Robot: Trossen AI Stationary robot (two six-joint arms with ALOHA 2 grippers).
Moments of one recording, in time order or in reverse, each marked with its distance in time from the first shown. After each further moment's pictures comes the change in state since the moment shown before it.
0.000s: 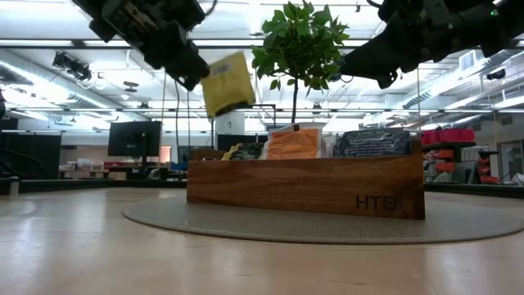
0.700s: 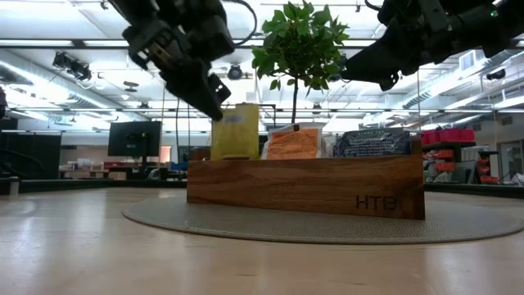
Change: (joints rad) left arm -0.001 0.283 0.182 -0.179 -0.014 0.148; right arm 0.000 0.000 0.000 -0.024 0.024 0.002
